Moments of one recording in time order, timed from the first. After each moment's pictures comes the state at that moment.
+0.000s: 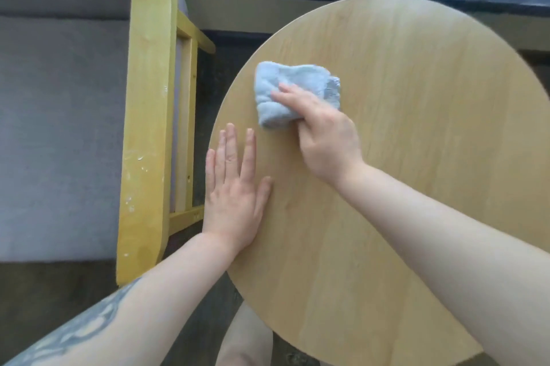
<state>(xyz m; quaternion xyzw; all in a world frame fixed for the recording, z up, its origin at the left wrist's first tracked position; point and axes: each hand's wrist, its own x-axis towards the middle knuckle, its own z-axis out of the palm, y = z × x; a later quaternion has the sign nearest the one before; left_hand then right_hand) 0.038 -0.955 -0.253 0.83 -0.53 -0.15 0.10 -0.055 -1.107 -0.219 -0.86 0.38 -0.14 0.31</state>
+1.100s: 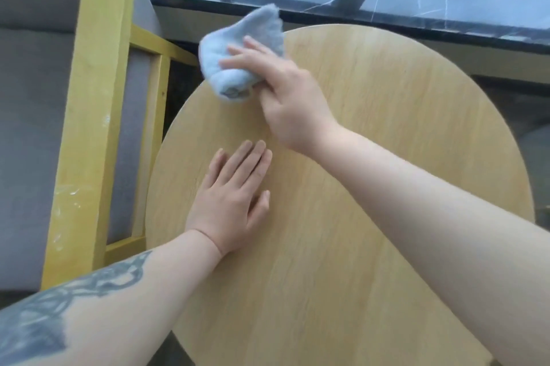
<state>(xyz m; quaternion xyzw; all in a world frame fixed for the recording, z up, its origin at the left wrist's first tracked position) 0.015 -1.029 -0.263 0.75 -0.64 -0.10 0.12 -0.029 -1.207 -0.198 -0.86 0.27 -0.15 0.41</state>
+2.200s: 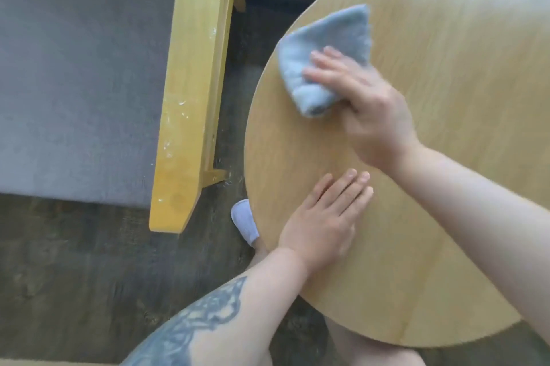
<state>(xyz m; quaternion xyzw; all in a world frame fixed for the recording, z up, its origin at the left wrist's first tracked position) -0.054 -0.914 -0.262 0.69 -0.66 -0.20 0.23 -0.055 -1.092 -0.211 -0.92 0.26 -0.10 0.27</state>
